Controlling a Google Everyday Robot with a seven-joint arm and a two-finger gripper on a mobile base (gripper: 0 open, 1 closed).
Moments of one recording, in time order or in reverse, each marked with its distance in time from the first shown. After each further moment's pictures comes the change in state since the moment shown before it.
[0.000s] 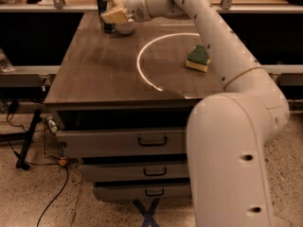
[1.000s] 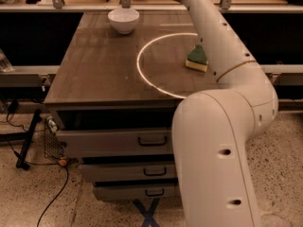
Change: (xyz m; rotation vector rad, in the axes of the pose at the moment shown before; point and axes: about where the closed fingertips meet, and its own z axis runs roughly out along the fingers) arm -0.051 -0.125 -0.025 0.471 -0.069 -0.054
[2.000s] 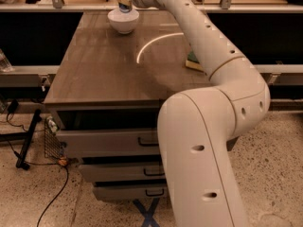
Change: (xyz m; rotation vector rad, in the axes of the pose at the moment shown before) arm 0.076 0.007 0.025 0.040 0.190 0.132
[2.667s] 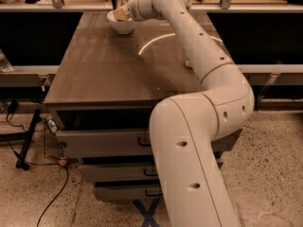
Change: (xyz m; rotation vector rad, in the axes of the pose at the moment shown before) arm 0.055 0.029 0.019 -0.123 0.118 0.116
